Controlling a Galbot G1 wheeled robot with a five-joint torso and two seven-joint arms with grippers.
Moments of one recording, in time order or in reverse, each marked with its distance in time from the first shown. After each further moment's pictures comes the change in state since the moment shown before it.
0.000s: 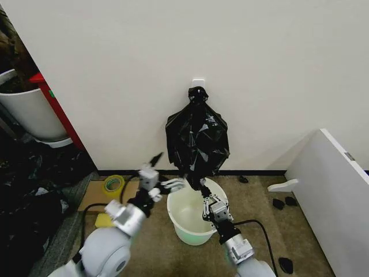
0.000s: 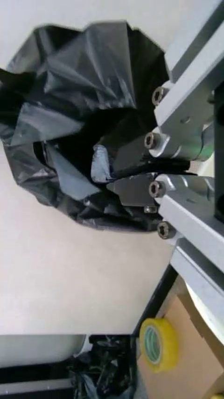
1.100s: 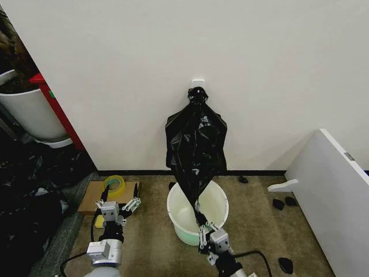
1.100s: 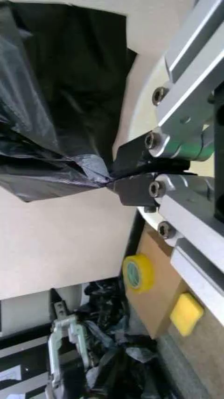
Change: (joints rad) left arm 0.583 -0.512 -0.503 0.148 0.449 -0.296 -0.036; right arm -0.290 -0.037 -0.075 0.123 0.090 0.010 -0.003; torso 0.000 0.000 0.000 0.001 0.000
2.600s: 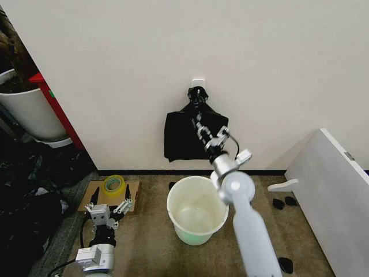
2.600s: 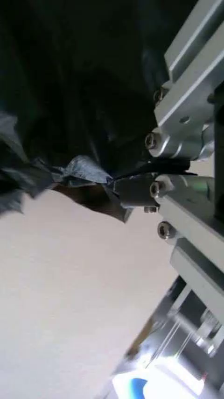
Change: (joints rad) left arm 0.059 -0.029 -0.049 -0.054 0.006 0.005 0.002; right arm 0.783 0.276 0.145 -0.247 1.008 -0.476 -0.002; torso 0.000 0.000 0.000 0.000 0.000
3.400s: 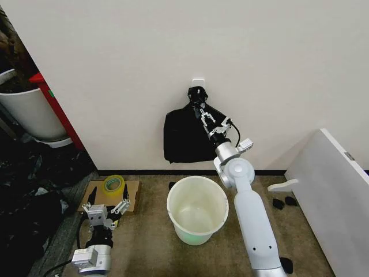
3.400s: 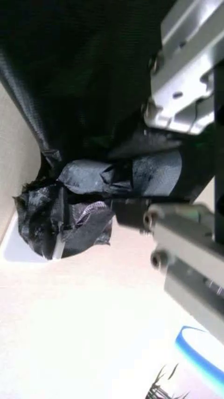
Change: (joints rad) left arm 0.021 0.007 -0.028 -0.025 -0.004 -0.001 0.004; right arm 0.251 0.001 0.102 -0.267 0.327 -0.029 -0.051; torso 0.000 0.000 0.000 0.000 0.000
